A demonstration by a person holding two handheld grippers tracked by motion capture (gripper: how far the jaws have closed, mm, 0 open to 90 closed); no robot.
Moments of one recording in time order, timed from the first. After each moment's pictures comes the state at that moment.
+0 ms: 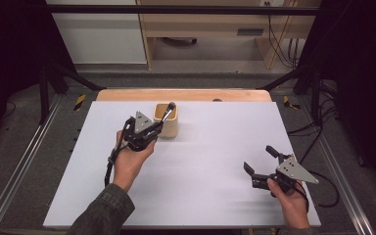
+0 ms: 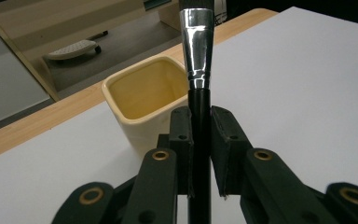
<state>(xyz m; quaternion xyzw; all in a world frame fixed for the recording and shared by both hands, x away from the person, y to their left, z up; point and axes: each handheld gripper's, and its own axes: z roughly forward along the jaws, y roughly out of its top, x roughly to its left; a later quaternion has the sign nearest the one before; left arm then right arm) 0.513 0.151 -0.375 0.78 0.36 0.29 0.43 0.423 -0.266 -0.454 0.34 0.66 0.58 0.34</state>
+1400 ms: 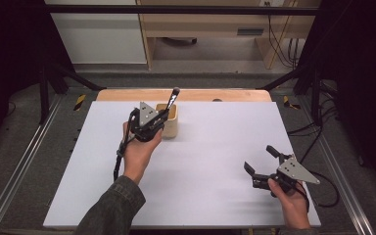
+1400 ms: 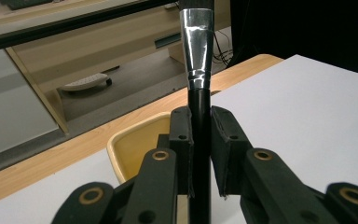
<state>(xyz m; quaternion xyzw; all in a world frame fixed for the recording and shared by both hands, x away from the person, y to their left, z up) 0.527 0.133 -0.360 0.74 0.35 0.33 0.48 0.422 -0.267 -0.453 0.34 0.65 0.59 0.34</state>
